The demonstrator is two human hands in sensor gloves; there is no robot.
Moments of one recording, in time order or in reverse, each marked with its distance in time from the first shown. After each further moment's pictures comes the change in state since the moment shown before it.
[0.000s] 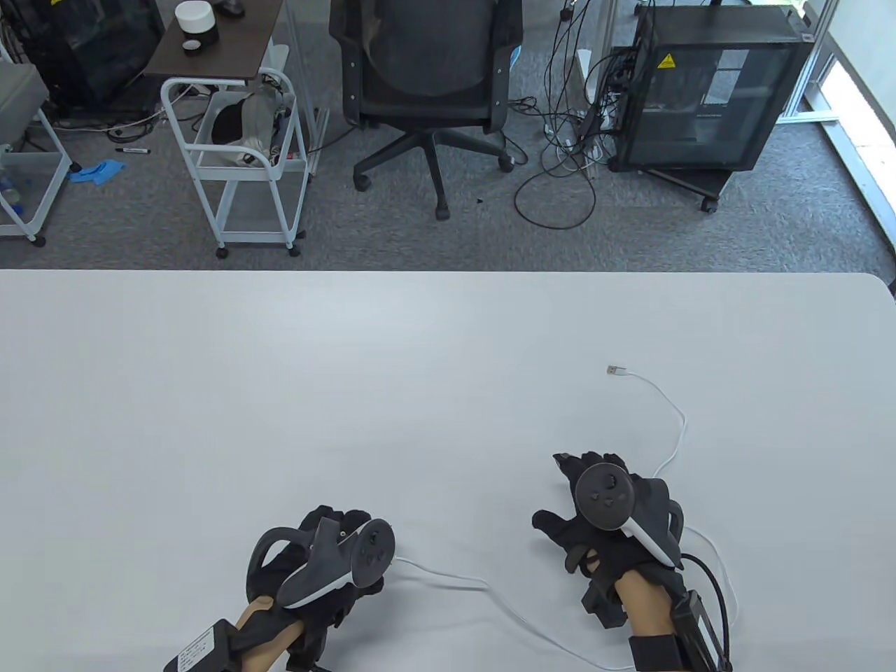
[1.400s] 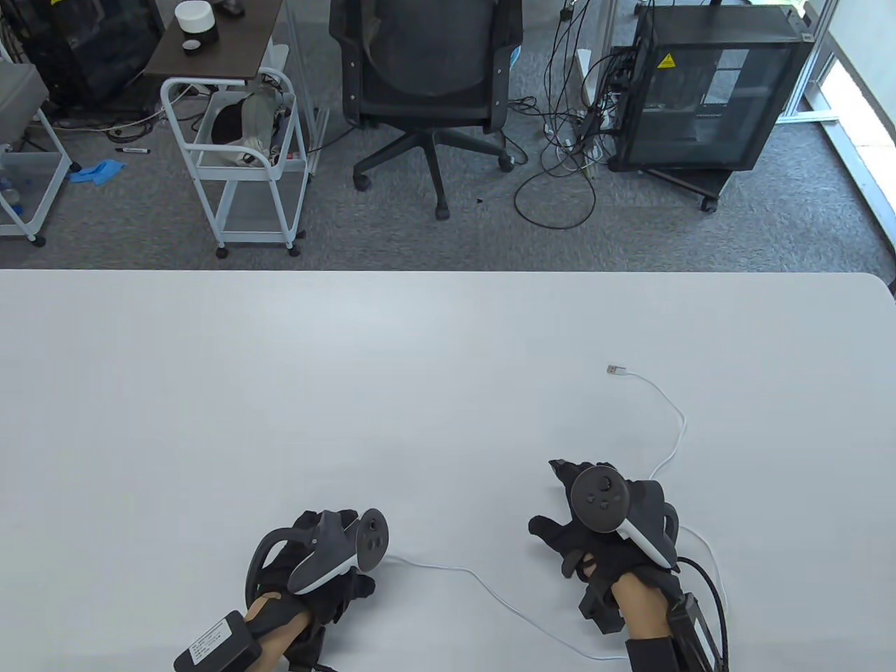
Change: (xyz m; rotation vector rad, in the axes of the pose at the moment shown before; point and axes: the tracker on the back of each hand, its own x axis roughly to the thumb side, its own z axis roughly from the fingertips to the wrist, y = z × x) left_hand -0.009 -0.042 -0.019 -0.156 0.089 -0.046; right_hand 0.004 0.003 0.002 0.034 -0.004 -0.013
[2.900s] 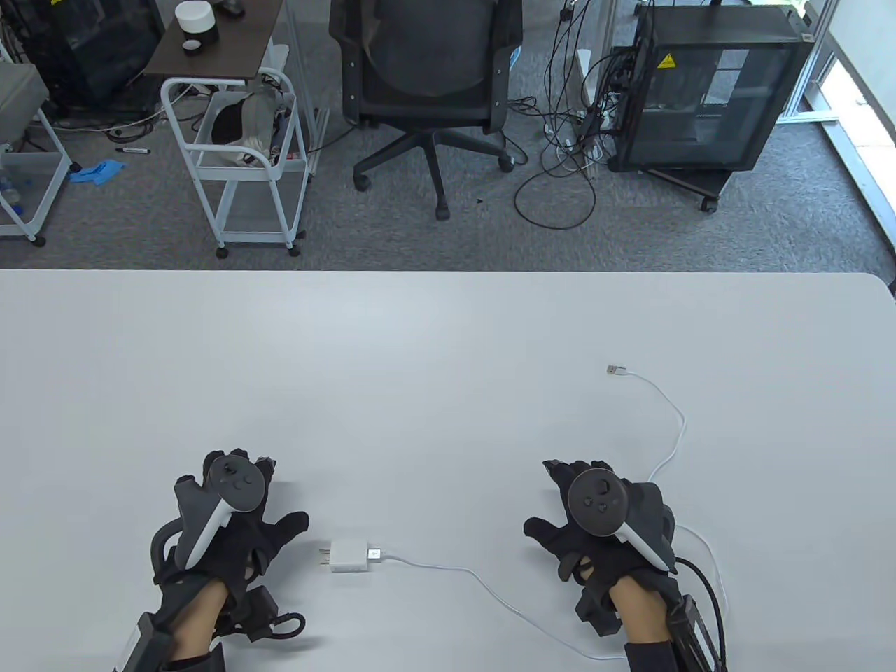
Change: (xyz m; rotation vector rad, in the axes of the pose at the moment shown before) left_hand -0.132 0.013 0.001 -0.053 0.421 0.537; right_hand 0.005 0.001 0.002 -0.004 -0.032 -0.011
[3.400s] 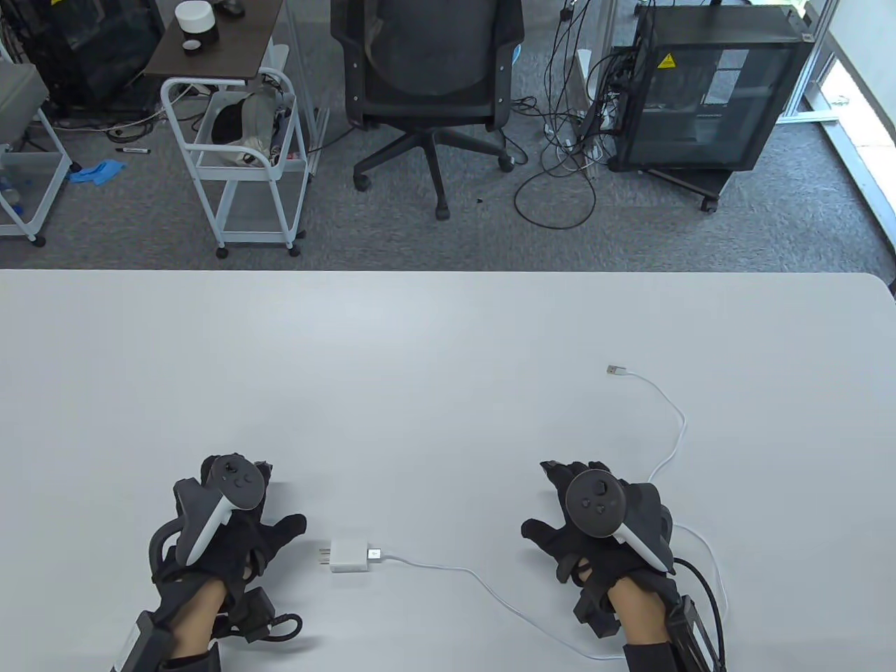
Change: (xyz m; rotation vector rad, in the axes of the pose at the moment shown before) left_hand 0.000 -0.003 -0.003 -0.021 0.021 -0.041; right_hand 0.003 0.000 0.001 0.006 -0.010 -0.004
